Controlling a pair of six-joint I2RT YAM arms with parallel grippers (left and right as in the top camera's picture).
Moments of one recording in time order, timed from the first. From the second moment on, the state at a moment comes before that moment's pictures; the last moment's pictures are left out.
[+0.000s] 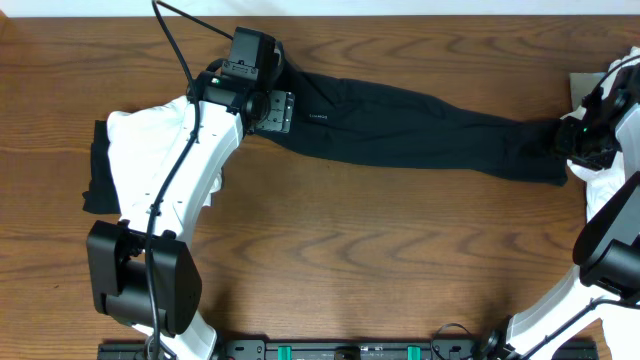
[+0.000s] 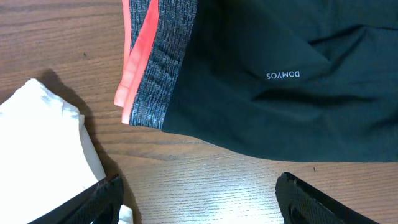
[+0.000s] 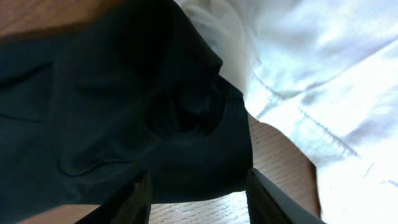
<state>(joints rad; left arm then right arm) -0.27 1.79 1.54 -0.84 -0.08 -0.09 -0.45 2.01 1.54 -0.93 -0.05 0.03</state>
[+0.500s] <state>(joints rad) -0.27 1.79 1.54 -0.89 -0.08 -0.09 -0.49 2.01 1.37 -0.74 -0.13 0.41</state>
